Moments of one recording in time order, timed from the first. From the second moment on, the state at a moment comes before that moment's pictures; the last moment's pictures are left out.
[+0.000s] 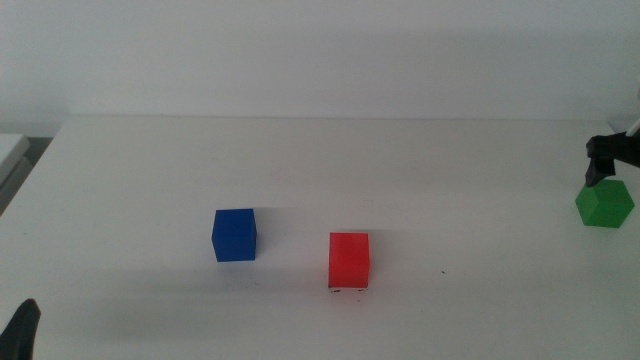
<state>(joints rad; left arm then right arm) 0.00 0.00 0.00 -0.01 0.20 0.06 -0.17 1.98 -1.52 0.01 0.89 -0.04</state>
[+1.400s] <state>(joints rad) 0.00 0.00 0.00 -0.01 0.20 0.06 0.73 1.96 -1.77 -0.23 1.18 0.79</state>
